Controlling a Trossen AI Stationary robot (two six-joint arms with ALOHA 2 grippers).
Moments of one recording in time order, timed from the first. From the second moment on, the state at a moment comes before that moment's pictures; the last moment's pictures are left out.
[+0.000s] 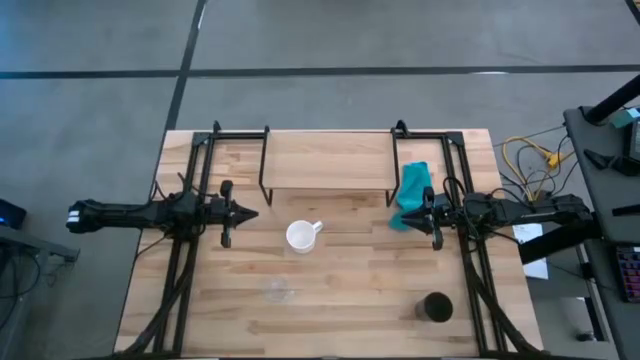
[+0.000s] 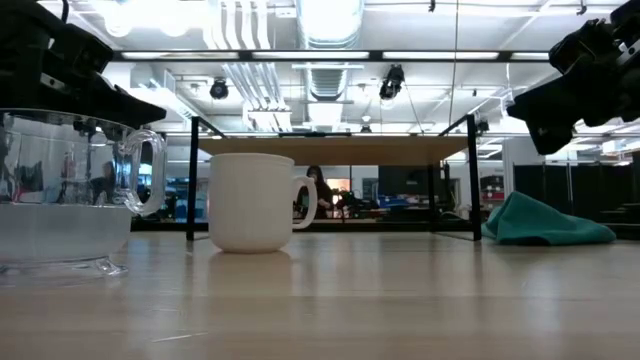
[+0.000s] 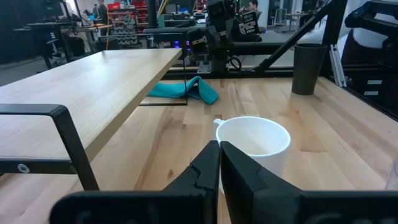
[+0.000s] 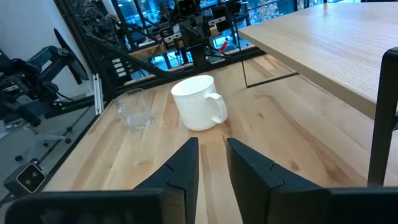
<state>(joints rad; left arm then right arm) 0.01 0.20 0.00 0.04 -0.06 0.03 0.08 0.13 0.02 -0.02 0.05 0.29</state>
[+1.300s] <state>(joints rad) 0.01 0.20 0.00 0.04 -0.06 0.03 0.08 0.13 0.02 0.01 0.05 0.28</state>
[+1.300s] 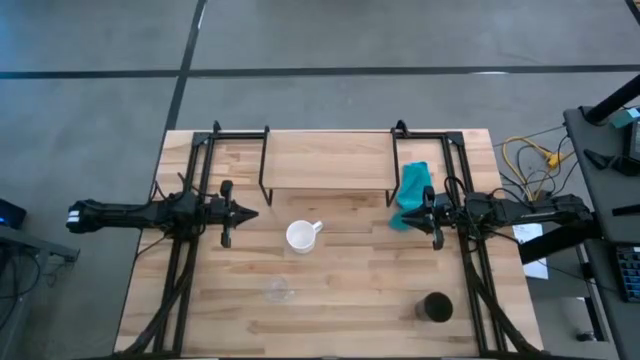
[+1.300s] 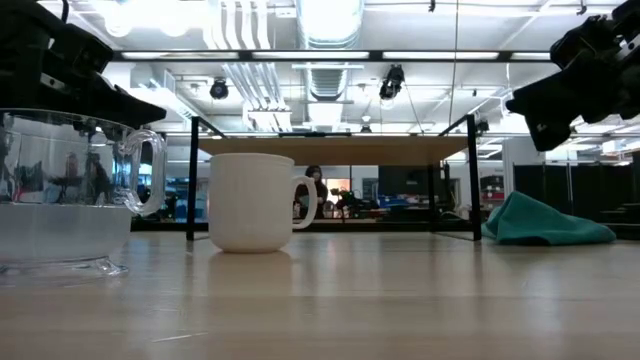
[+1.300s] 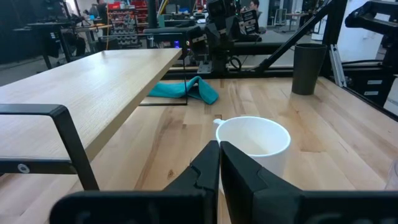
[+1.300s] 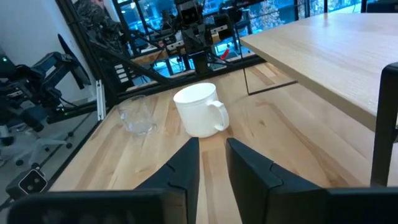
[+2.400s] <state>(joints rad) 0.01 0.20 0.00 0.09 -0.08 0.00 0.08 0.19 0.23 0.07 0.07 0.58</state>
